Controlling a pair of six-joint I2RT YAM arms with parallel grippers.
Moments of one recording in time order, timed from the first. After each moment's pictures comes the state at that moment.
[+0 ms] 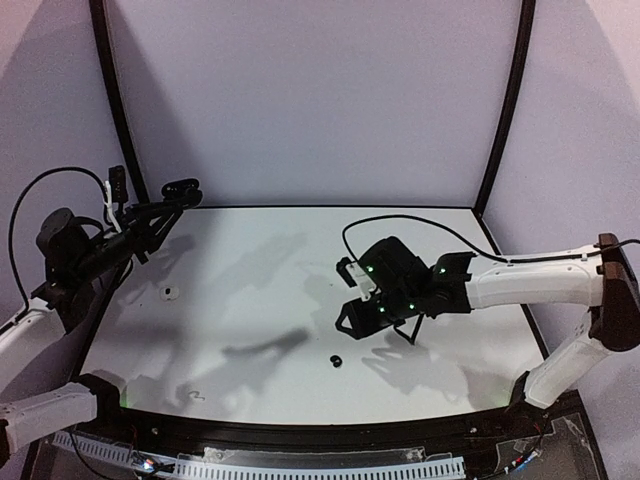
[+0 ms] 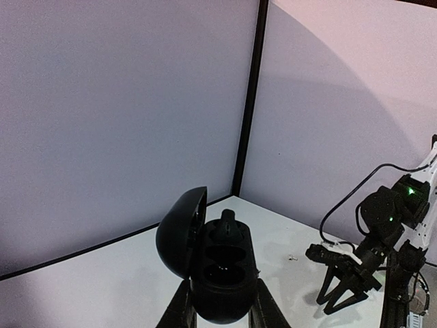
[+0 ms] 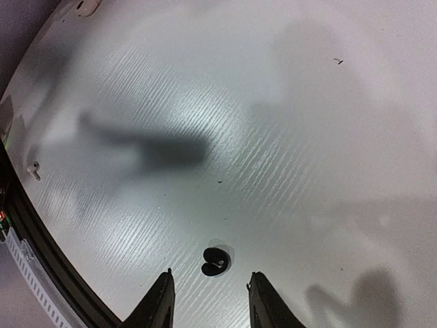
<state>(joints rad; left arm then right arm) -0.22 0.79 0.58 0.40 0.64 -0.23 1.03 1.49 1.00 -0.38 0.02 0.47</state>
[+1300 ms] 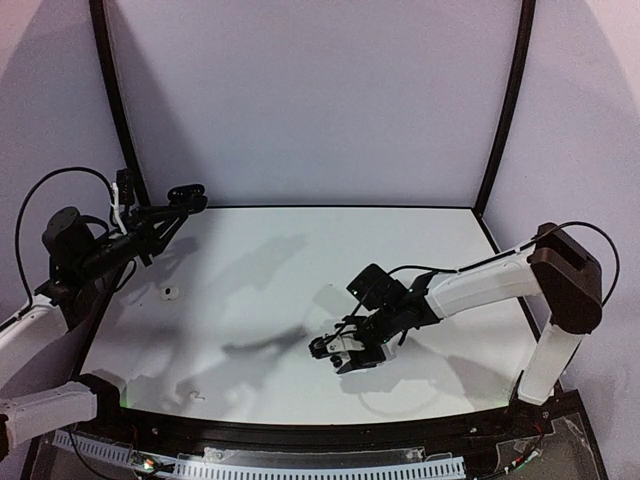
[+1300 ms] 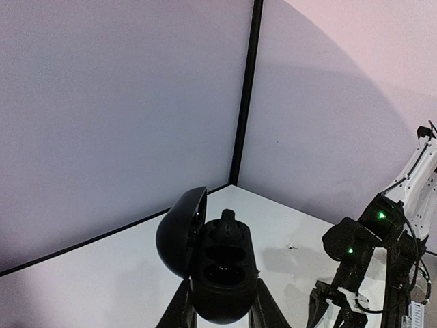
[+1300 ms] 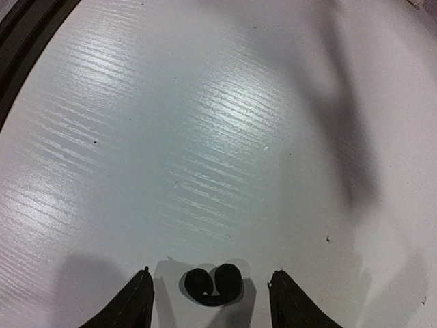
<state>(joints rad) -0.22 0.82 0.58 0.39 0.67 -0.19 0.95 1.74 0.93 -0.22 -0.36 -0.95</state>
